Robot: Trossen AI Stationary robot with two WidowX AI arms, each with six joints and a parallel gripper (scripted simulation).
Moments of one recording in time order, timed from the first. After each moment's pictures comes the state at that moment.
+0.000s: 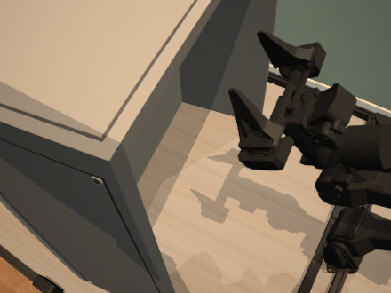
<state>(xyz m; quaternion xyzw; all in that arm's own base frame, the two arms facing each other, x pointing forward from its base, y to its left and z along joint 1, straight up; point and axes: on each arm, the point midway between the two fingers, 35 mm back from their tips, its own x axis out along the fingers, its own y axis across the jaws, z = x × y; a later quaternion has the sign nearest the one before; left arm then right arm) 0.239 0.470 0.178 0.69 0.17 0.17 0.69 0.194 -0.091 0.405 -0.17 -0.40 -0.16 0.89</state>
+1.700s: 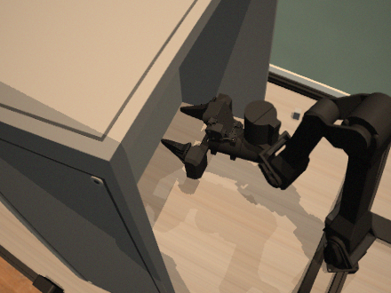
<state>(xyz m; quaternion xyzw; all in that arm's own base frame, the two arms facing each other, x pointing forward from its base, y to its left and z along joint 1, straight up) 0.239 0.470 0.178 0.69 0.17 0.17 0.69 0.308 -0.235 0.118 0.03 0.02 -0.19 0.98</state>
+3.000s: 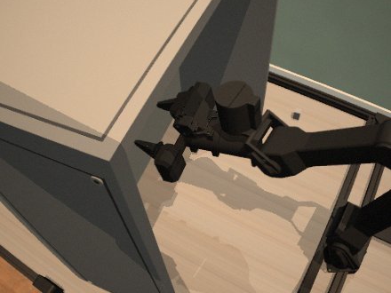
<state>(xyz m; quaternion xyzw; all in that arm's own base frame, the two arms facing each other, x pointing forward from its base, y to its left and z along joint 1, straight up) 0.239 0.470 0.178 0.69 0.17 0.17 0.69 0.346 -0.183 0.195 0.01 0.10 -0.18 0.98</state>
